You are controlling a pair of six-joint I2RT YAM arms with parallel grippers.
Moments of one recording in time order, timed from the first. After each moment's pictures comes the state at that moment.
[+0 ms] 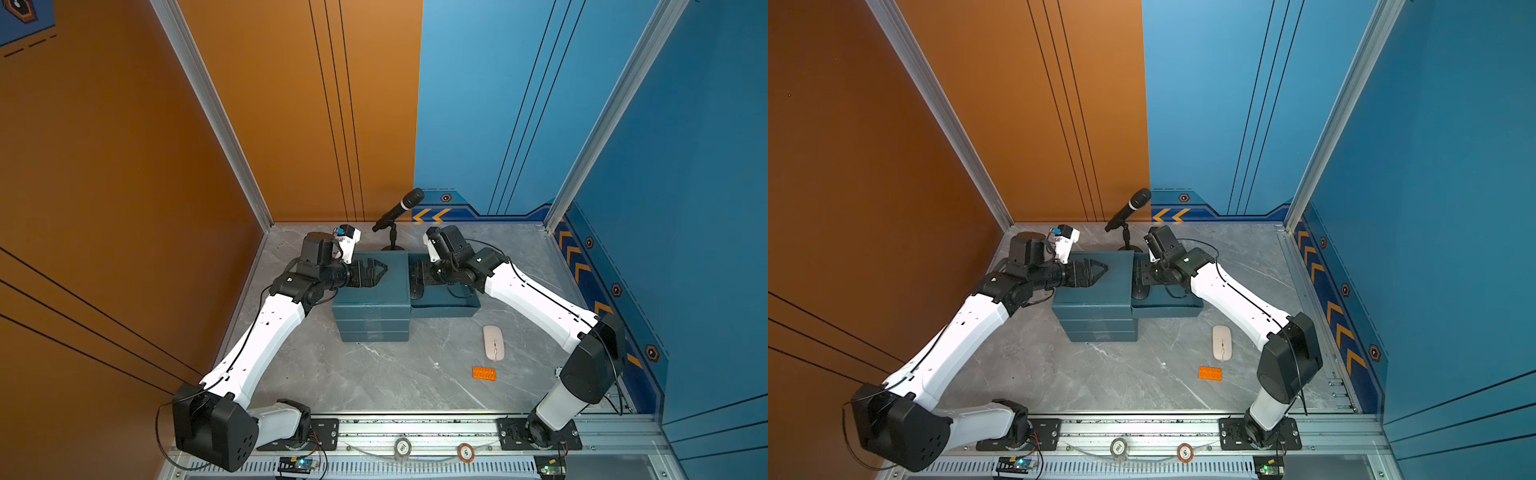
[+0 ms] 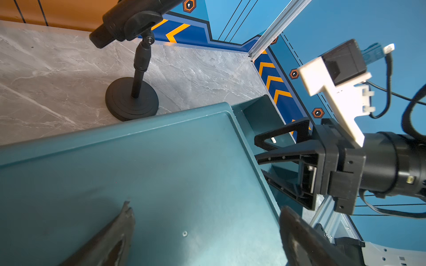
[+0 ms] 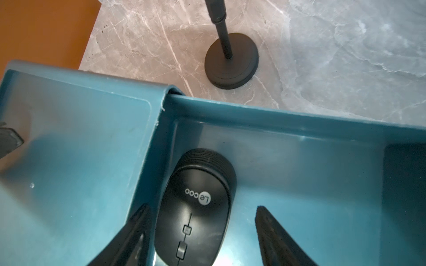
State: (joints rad) left arm -0.30 1.26 1.16 -0.49 0.45 -0.33; right arm 0.66 1.67 1.54 -0.71 -0.04 0.46
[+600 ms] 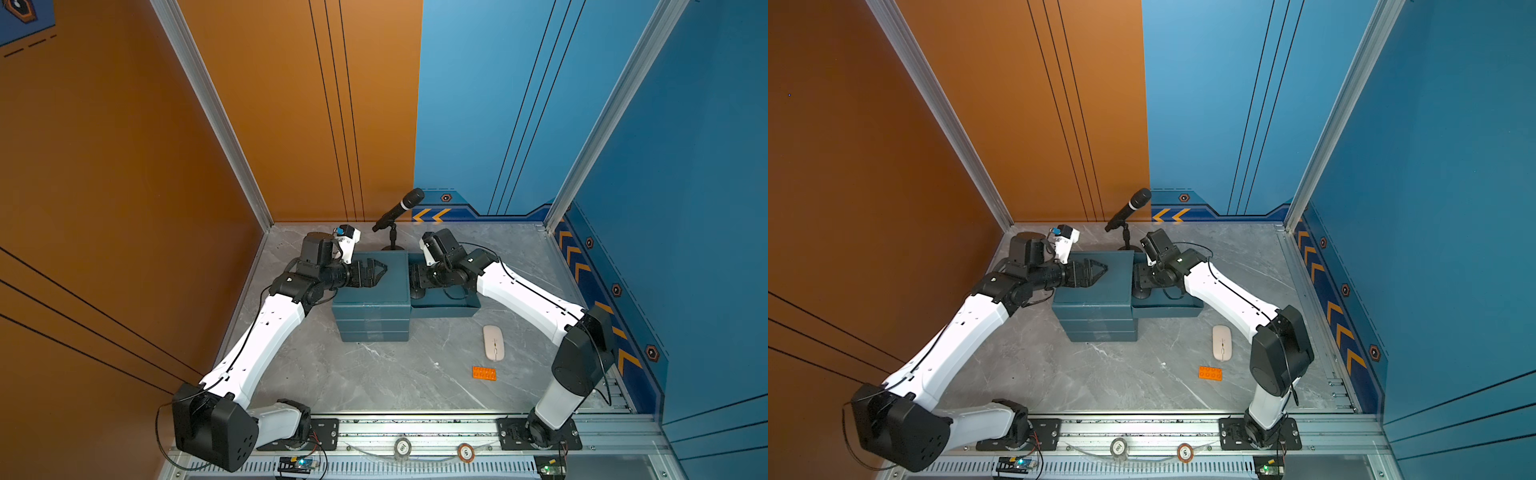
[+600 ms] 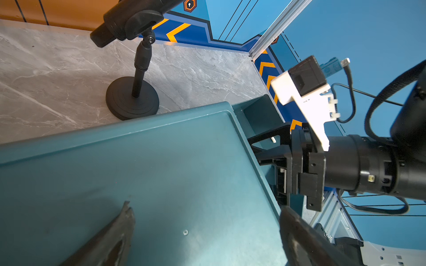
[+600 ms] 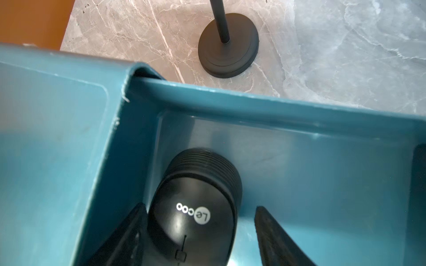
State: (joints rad) left arm -0.30 1.26 1.16 -0.49 0.45 -0.33; right arm 0.66 1.73 1.54 -0.71 -0.02 0.46
